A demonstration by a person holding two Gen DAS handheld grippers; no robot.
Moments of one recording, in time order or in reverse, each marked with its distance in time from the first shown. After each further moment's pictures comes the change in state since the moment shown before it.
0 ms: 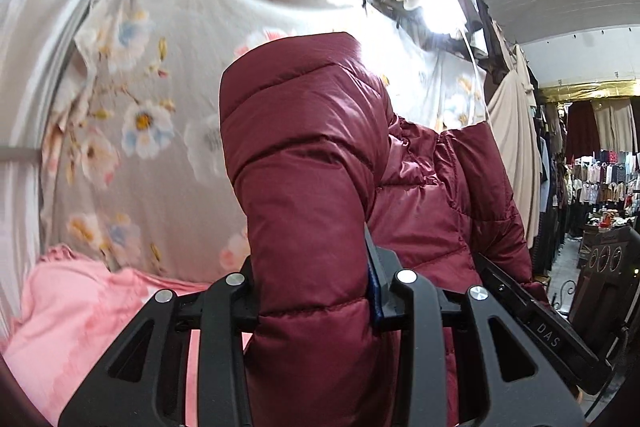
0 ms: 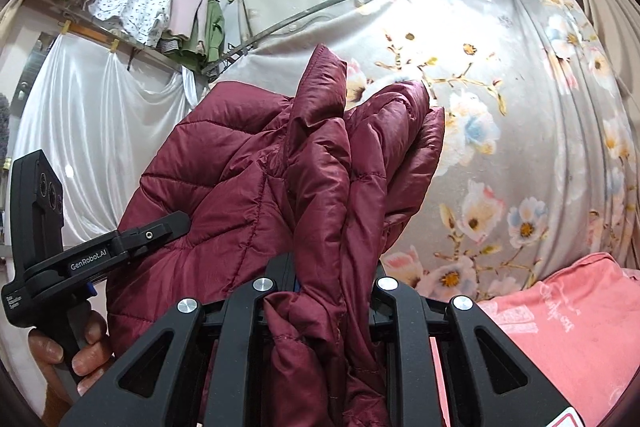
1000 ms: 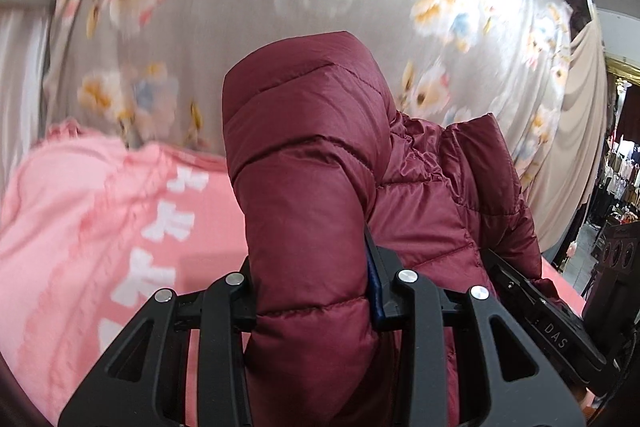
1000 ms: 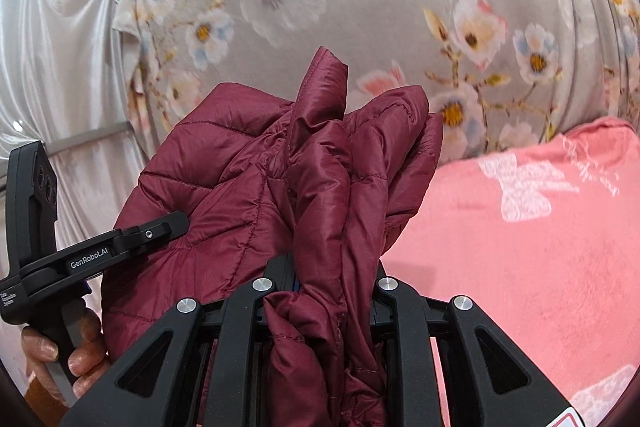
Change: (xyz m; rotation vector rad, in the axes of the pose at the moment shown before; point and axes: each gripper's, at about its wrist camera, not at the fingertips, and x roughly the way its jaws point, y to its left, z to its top) left arm 0.133 0.172 -0.177 -0.149 0.383 0.118; right arm 0.166 -0.052 -0.227 0.129 0.422 -0.113
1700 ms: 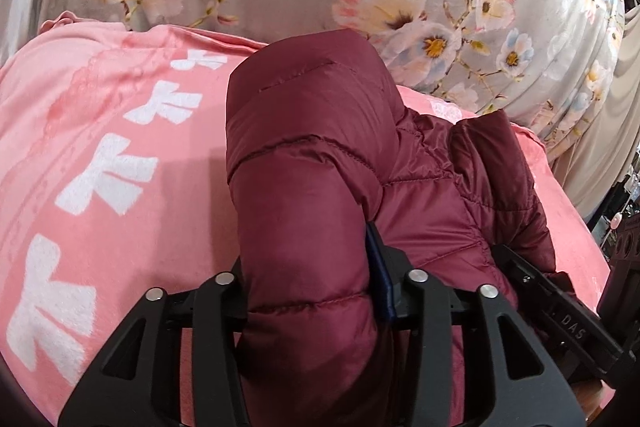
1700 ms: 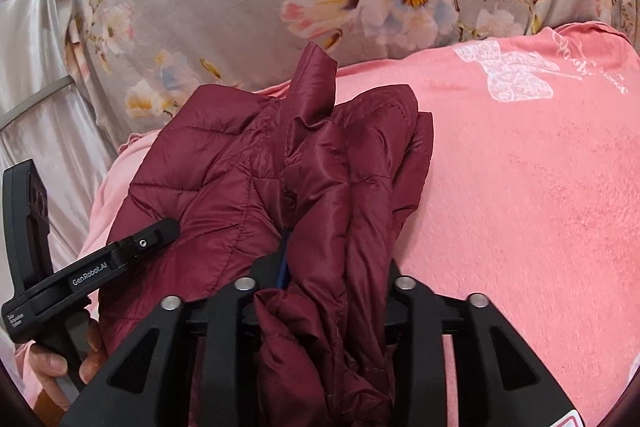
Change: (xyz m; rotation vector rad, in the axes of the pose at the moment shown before) left arm 0.111 0.041 -0.093 -0.078 0.239 0.093; right arm 0.083 -0.055 -0.075 0.105 0.258 -0.082
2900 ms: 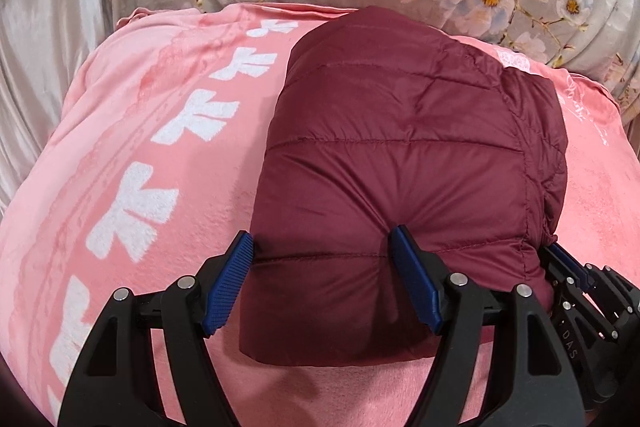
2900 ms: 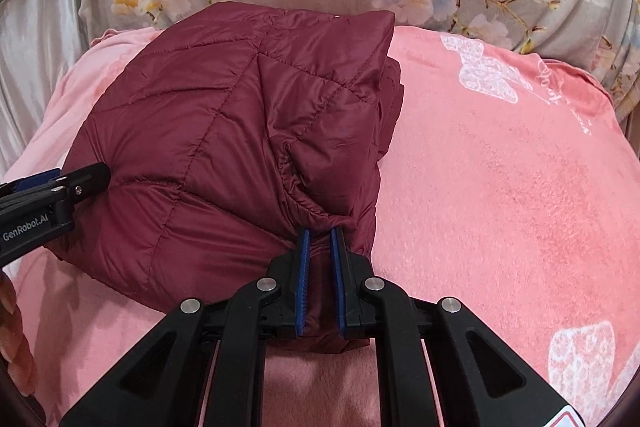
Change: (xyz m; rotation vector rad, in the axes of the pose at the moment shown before) left arm -0.038 -0.049 -0.045 0.016 0.128 0.384; right arm -0.021 0.012 -0.040 -0.281 0.175 -0.242
